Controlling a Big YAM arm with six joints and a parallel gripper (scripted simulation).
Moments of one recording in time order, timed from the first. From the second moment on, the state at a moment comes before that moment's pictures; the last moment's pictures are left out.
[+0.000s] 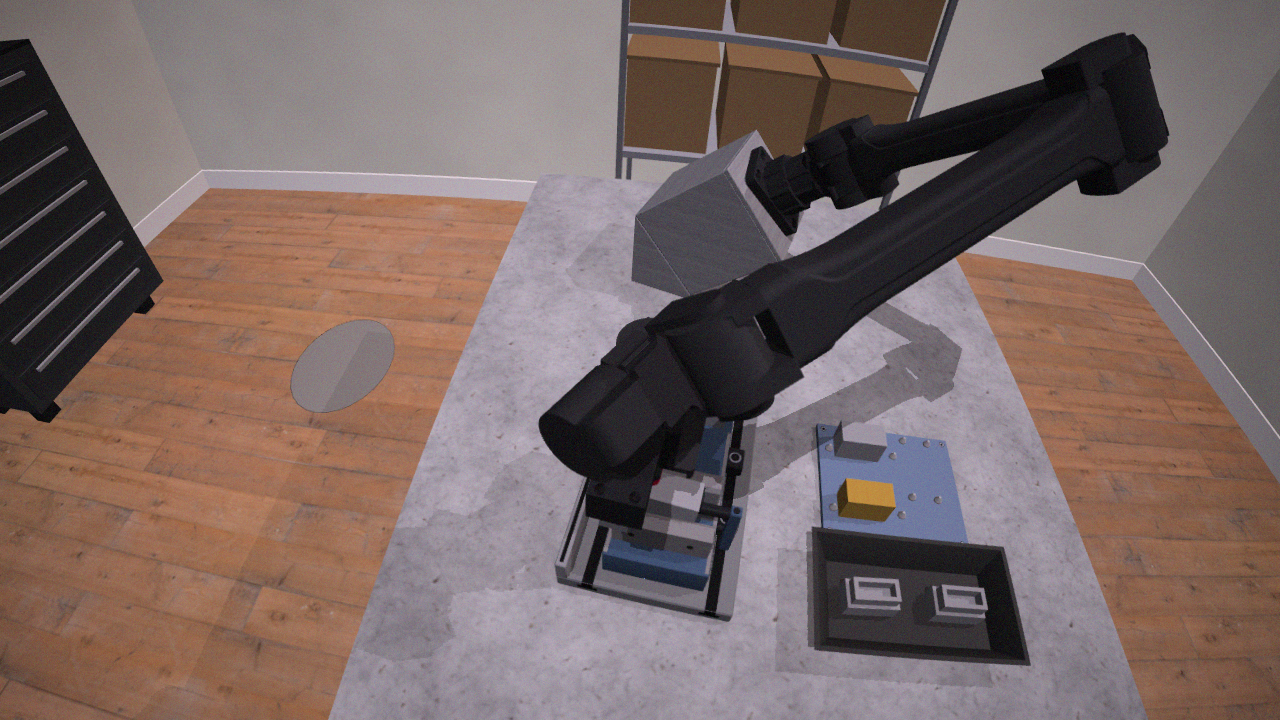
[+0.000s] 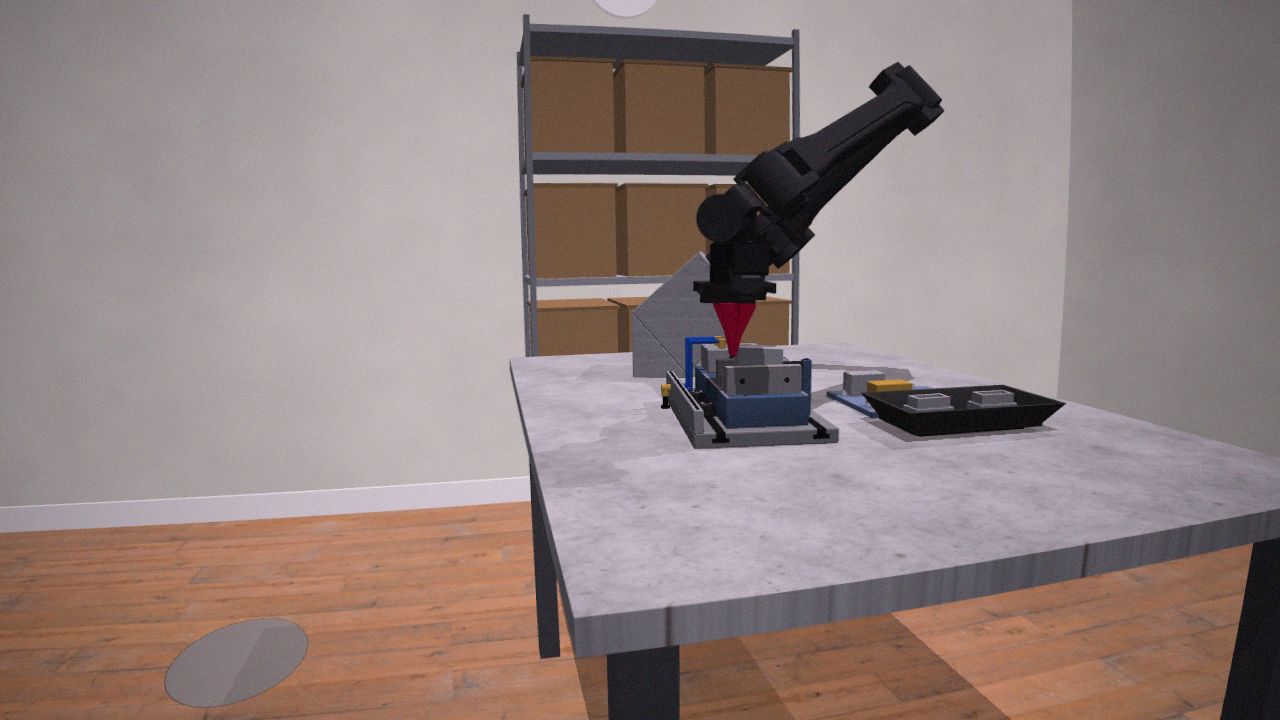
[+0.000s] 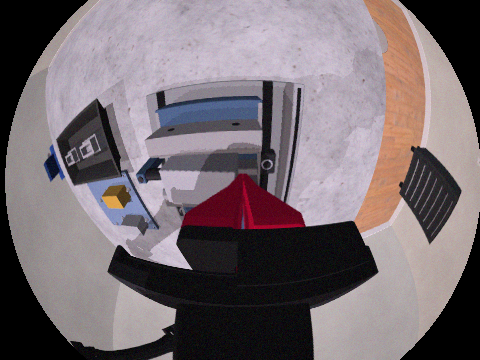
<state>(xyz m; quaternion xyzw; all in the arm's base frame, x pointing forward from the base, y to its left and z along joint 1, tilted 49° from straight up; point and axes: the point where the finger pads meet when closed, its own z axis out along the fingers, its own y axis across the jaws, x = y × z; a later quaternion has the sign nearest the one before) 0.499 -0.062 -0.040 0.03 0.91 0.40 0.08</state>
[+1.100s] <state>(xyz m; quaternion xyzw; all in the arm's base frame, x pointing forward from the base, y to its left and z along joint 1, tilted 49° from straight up) 0.502 -0.061 -0.042 0.02 0.91 0.40 0.09</state>
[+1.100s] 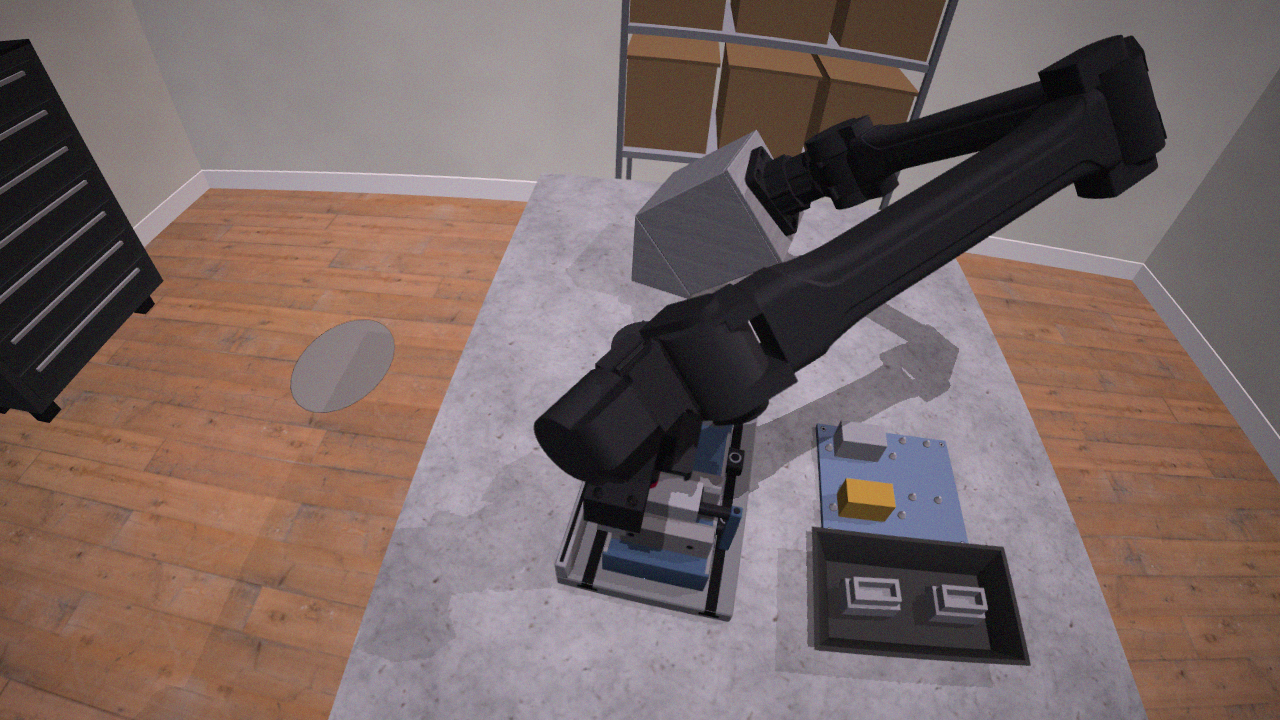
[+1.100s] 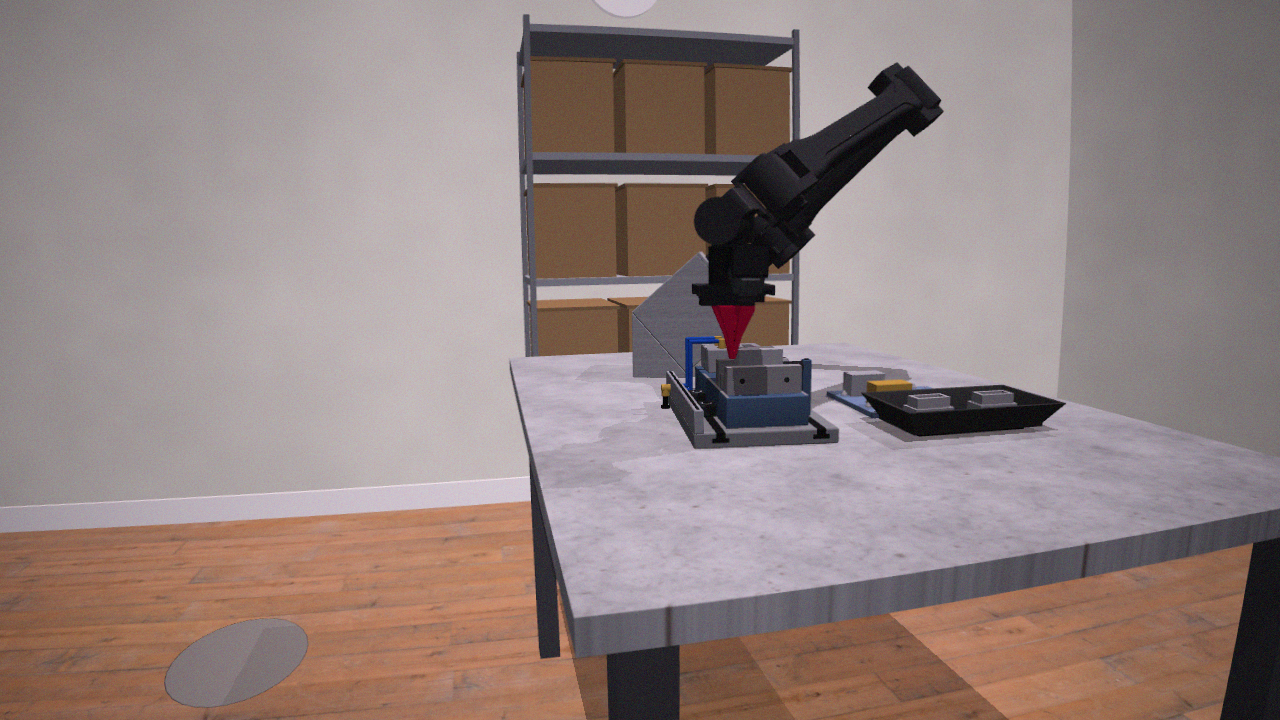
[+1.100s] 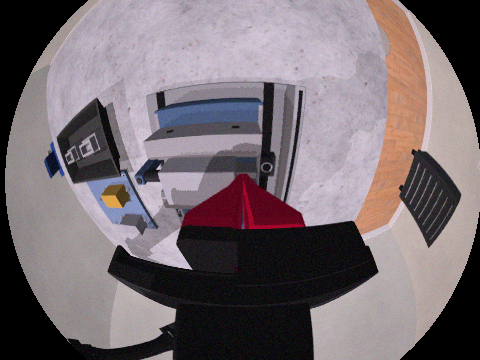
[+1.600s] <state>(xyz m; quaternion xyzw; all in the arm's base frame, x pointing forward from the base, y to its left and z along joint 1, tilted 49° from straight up) 0.504 -0.061 -0.047 0.02 0.91 0.40 0.09</state>
